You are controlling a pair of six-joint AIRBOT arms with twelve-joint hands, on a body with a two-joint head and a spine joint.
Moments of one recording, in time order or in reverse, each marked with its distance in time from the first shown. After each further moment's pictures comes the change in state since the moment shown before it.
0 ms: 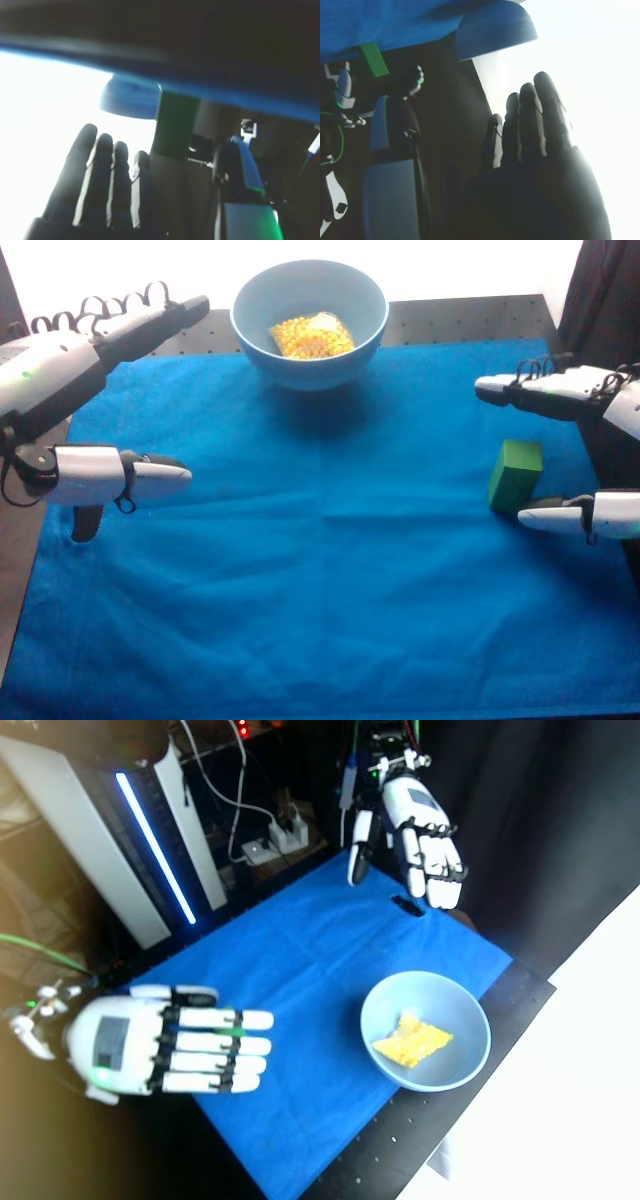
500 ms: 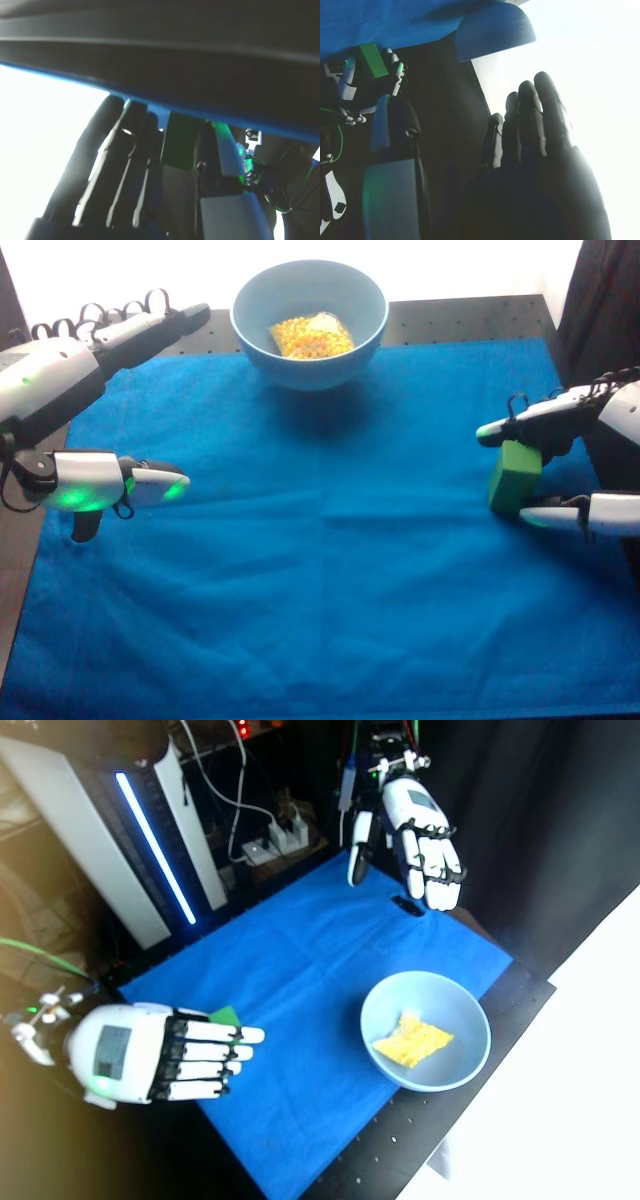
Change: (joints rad) left arm 0.009 -0.001 0.000 -0.003 0.002 -0.002; right arm 0.001 -0.013 0.001 0.010 -0.003 0.000
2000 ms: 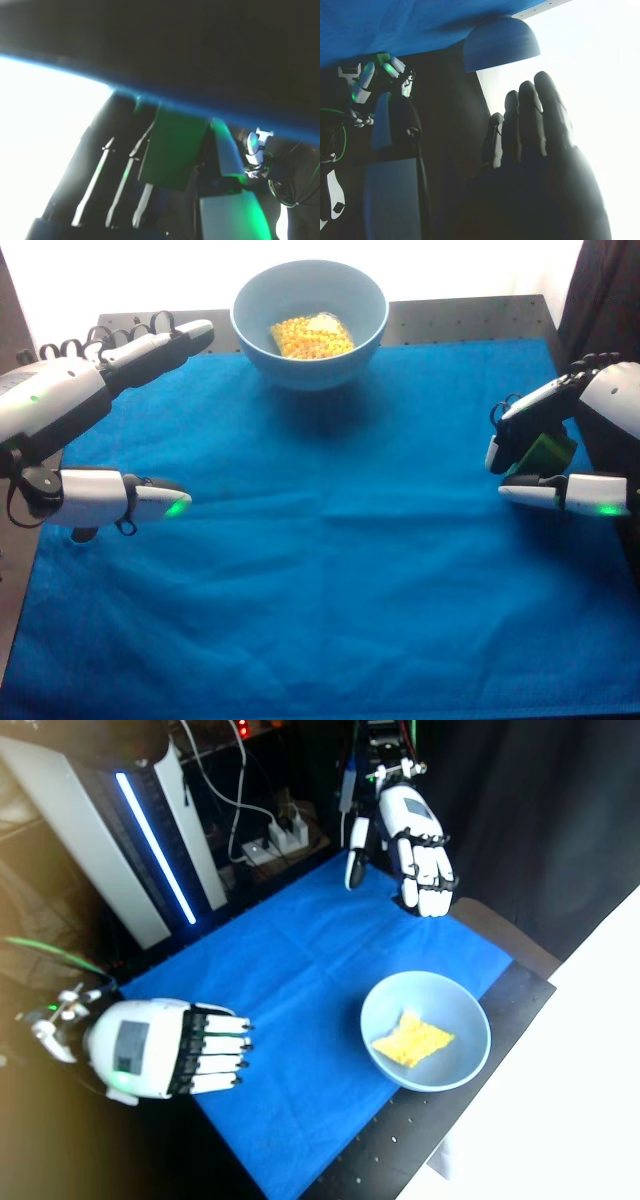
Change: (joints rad) left arm 0.025 -0.014 0.000 -0.007 0.008 -0.014; right arm 0.046 -0.040 0.037 0.006 0.015 0.000
